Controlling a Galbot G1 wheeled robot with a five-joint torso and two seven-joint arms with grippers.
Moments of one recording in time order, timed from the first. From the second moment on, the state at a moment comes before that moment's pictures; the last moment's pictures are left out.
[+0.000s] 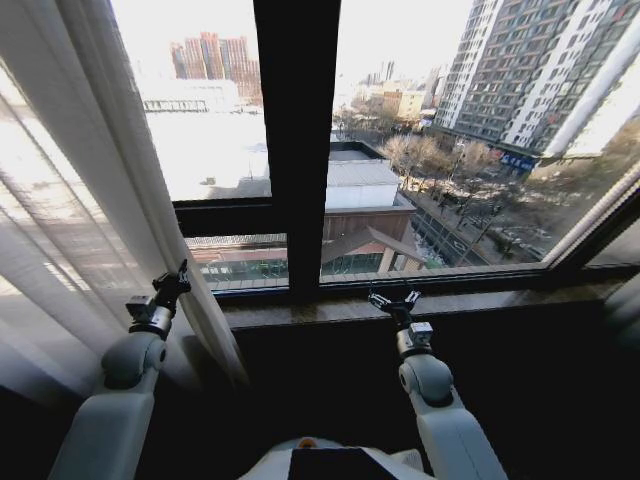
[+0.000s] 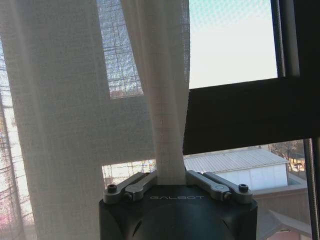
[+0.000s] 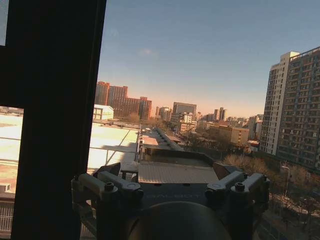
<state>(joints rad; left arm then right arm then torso) 1.28 -1.14 -0.75 -2.00 -0.33 0.28 0.00 -1.37 1.36 0.50 1.97 0.06 -0.07 0.09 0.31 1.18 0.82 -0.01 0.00</state>
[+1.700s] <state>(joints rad) 1.33 -1.15 -0.76 -2.06 -0.33 0.29 -0.02 -1.39 1.37 0.41 1.98 -0.05 -0.04 0.09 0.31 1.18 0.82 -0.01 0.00</state>
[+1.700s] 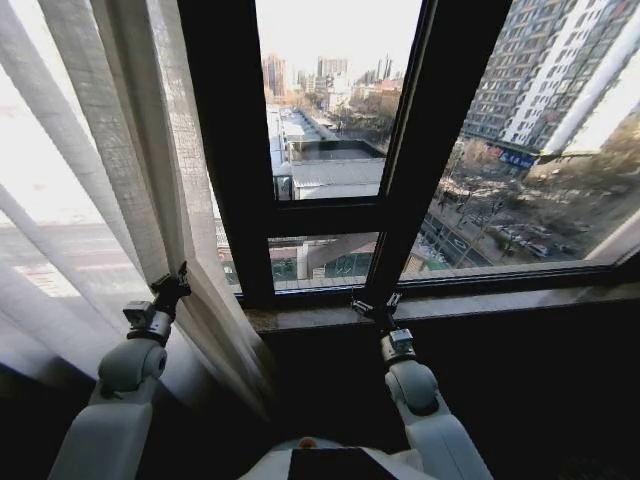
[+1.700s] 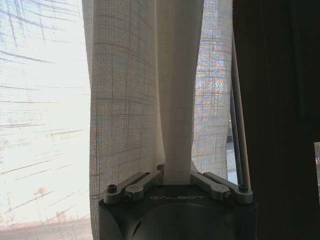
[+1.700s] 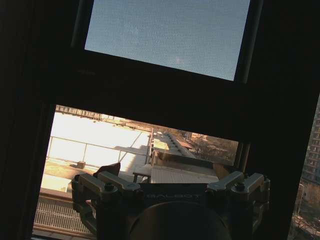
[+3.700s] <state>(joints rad) 1.43 -1.12 -1.02 -2.09 -0.46 0.28 -0.03 -1.39 1.37 0.41 1.96 -0.05 -0.02 0.09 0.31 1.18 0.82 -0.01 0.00</state>
